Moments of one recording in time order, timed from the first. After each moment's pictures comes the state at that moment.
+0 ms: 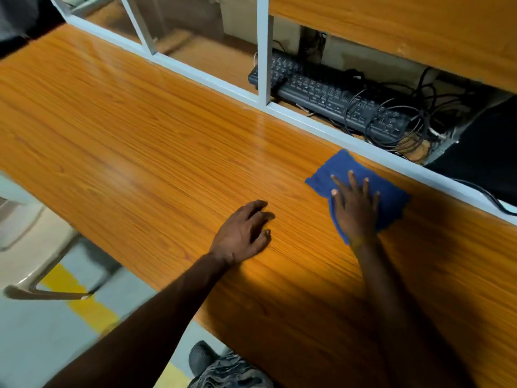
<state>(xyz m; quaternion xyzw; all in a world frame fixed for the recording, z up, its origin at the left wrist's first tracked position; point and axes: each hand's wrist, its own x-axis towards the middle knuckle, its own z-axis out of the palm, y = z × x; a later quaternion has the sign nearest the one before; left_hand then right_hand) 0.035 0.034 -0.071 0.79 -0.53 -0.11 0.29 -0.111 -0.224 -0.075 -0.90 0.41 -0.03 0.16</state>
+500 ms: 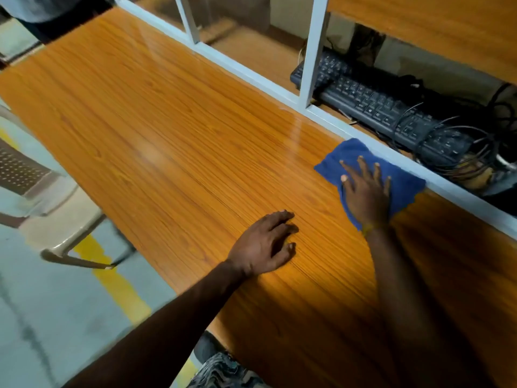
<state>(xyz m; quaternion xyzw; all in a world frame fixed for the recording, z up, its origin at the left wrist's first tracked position) 0.034 0.033 -0.078 0.79 -0.52 -0.08 0.32 -0.024 -0.249 -0.080 -0.93 0.33 -0.02 0.14</state>
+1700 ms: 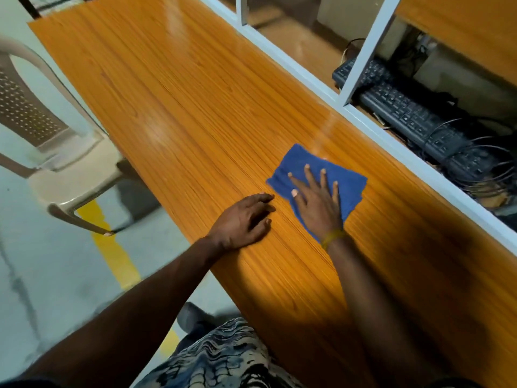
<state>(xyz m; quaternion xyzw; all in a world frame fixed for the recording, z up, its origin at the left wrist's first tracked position) 0.064 0.126 -0.066 0.83 -0.45 -0.10 0.32 0.003 -0.098 -0.072 -0.98 0.15 0.01 0.13</state>
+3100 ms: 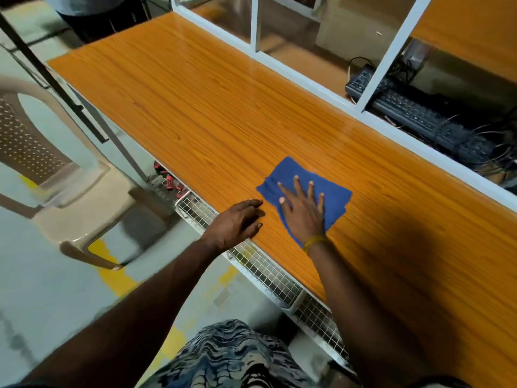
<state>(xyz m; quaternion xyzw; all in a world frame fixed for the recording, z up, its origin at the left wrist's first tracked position) 0.142 0.280 -0.081 0.80 -0.49 -0.12 0.33 0.045 0.082 -0.070 -0.96 0.25 0.01 0.15</state>
